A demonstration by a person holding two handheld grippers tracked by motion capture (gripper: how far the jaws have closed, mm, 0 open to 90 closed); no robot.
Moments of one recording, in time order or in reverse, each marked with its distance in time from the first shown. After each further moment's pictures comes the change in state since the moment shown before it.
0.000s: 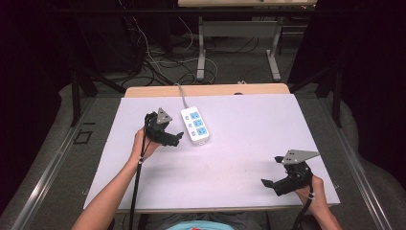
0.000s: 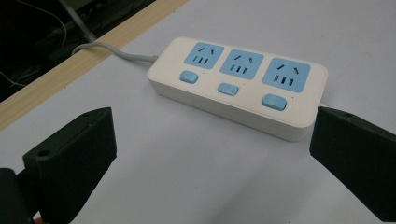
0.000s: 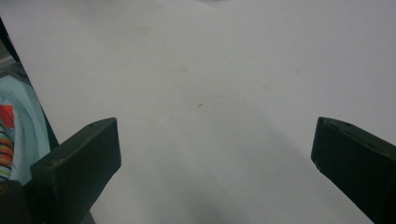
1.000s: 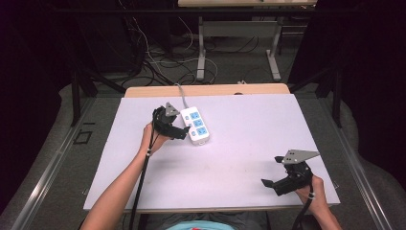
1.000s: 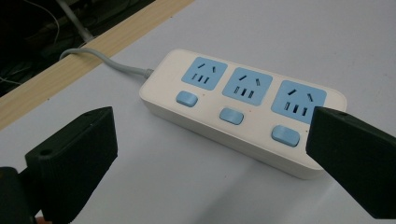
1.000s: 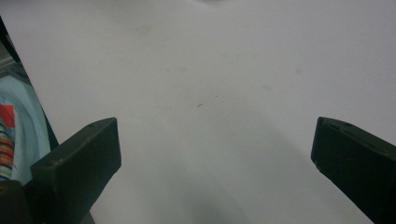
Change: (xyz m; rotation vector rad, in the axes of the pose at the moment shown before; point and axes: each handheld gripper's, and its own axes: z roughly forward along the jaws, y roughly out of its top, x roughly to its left) left arm 0.003 0.017 0.031 0.006 -0.005 -0.031; right arm 0.000 0.000 0.000 -0.002 0.002 0.010
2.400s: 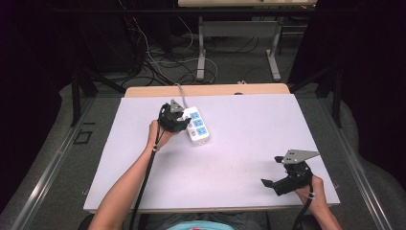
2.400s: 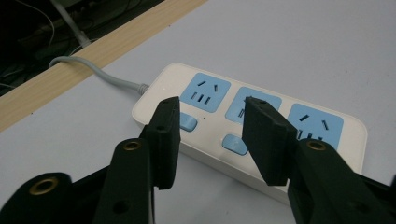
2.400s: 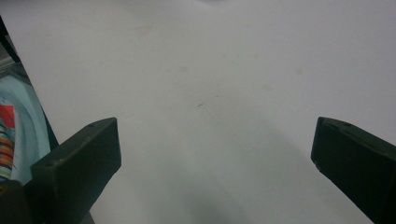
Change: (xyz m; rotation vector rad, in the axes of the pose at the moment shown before) left arm 0.002 0.008 0.025 -0.037 -0.002 -0.026; right arm -0.001 0.000 0.001 0.001 0.003 -0.009
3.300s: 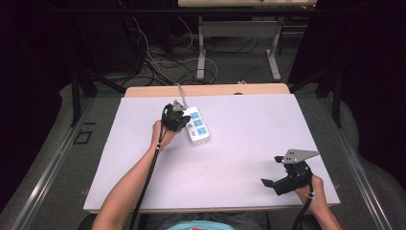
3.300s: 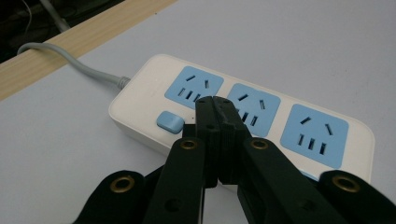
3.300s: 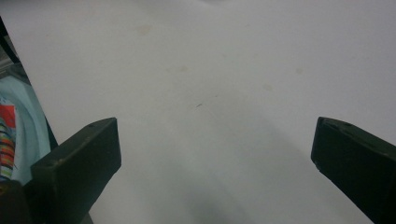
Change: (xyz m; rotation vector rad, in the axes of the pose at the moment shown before) left arm 0.003 -0.003 0.019 0.036 -0.059 -0.028; right arm -0.001 0.000 0.001 -0.007 -0.002 0.003
